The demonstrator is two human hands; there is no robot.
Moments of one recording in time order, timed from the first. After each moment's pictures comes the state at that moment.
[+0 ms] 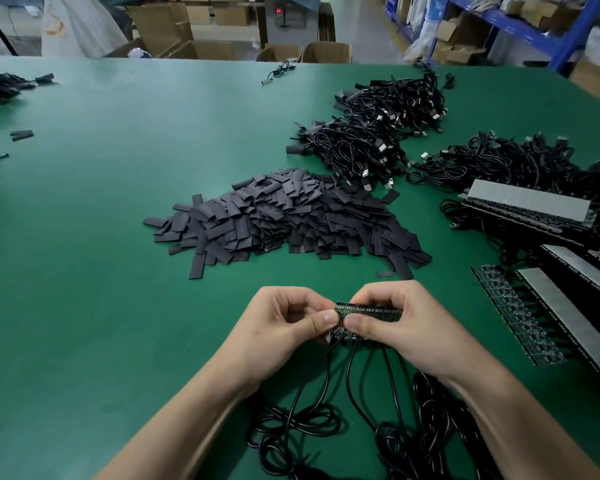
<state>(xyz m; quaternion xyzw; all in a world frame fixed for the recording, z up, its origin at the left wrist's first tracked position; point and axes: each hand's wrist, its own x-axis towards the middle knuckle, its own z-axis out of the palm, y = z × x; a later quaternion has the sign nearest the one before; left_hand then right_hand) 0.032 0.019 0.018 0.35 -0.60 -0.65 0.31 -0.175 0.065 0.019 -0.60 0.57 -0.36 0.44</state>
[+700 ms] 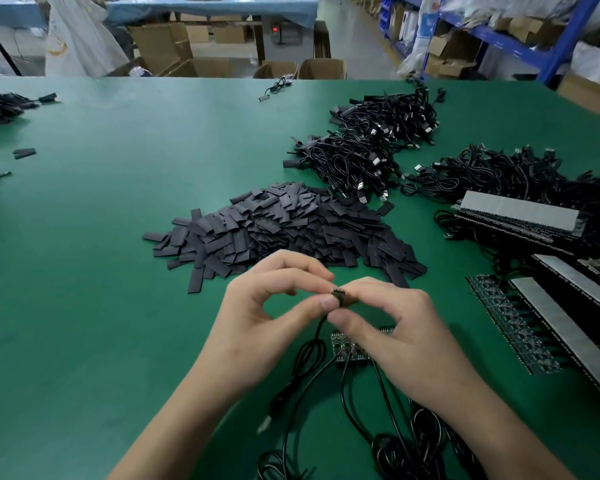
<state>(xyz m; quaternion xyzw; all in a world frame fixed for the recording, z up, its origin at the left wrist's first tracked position) 0.036 0.018 0.056 0.29 -0.72 -0.44 0.45 -0.148 0.079 0.053 -0.66 0.54 -0.43 0.28</state>
